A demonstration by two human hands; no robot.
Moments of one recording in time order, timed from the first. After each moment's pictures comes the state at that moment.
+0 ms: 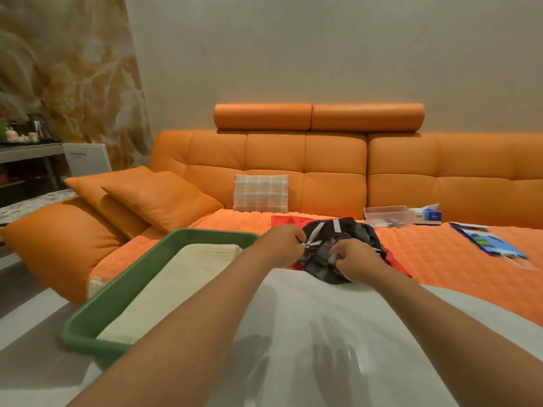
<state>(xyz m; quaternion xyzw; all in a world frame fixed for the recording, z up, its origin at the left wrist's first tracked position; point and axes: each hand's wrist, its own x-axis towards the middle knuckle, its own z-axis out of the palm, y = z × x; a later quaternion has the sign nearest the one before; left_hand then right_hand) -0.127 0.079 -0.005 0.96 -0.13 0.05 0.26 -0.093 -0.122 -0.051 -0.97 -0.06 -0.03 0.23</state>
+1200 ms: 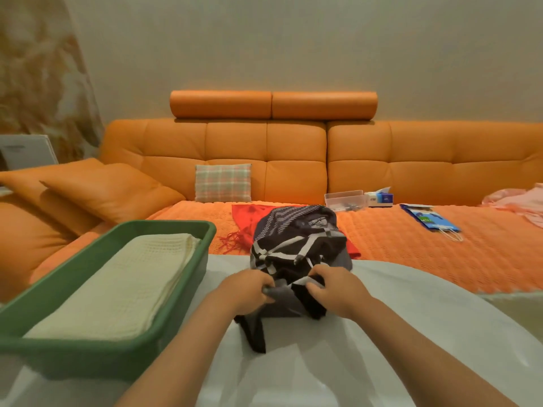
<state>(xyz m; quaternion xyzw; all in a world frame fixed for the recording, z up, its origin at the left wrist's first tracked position) -0.165 0.033 -0.092 0.97 -0.19 -0.07 0.12 -0.163 -0.196 -0.114 -0.97 -0.11 -0.07 0.19</state>
